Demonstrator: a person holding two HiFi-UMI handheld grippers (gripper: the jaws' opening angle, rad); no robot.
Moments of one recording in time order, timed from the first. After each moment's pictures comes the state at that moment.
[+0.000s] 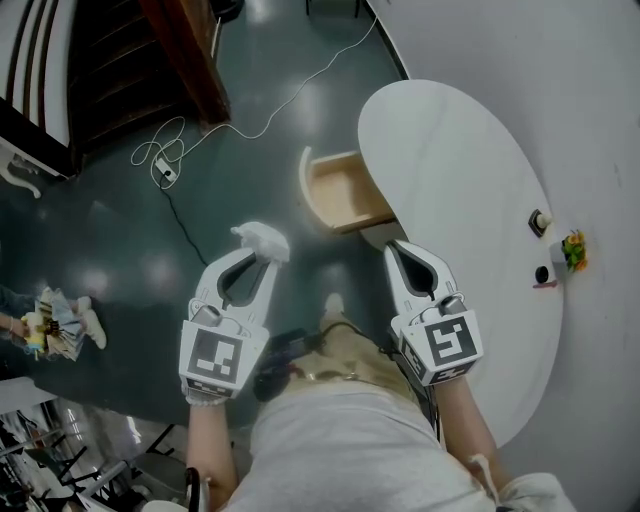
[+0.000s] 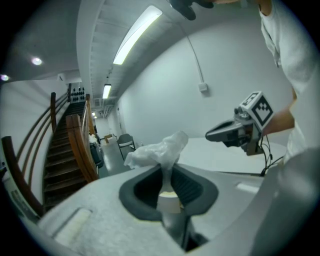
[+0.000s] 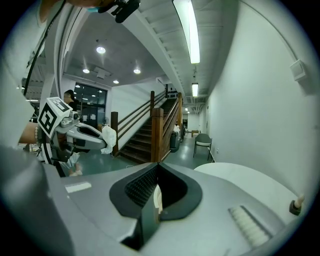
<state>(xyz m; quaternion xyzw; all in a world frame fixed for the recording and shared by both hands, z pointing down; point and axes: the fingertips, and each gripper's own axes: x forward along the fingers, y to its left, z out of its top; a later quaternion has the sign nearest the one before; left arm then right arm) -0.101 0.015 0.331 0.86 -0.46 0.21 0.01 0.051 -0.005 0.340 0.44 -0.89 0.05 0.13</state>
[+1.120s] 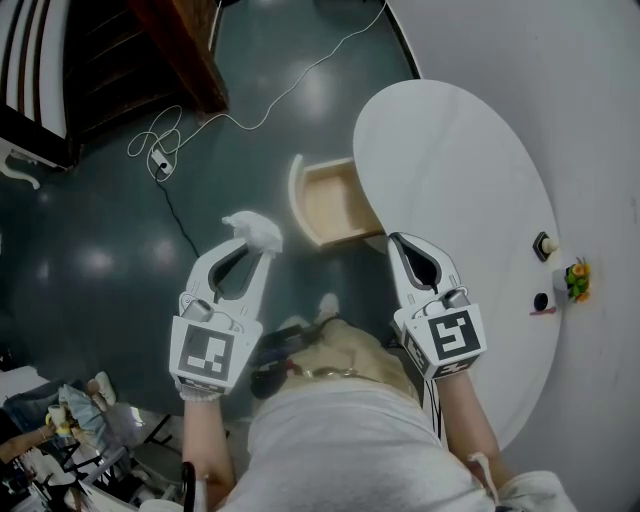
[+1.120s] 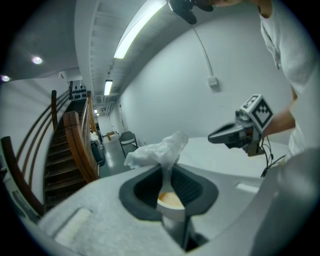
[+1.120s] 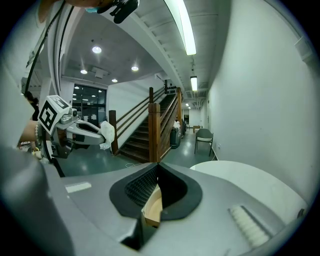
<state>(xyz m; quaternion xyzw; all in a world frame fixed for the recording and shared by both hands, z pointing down) -0.084 -0.075 0.337 0.85 -0.48 0.22 0.02 0.078 -0.099 0.360 0.42 -0.89 0.08 0.14</state>
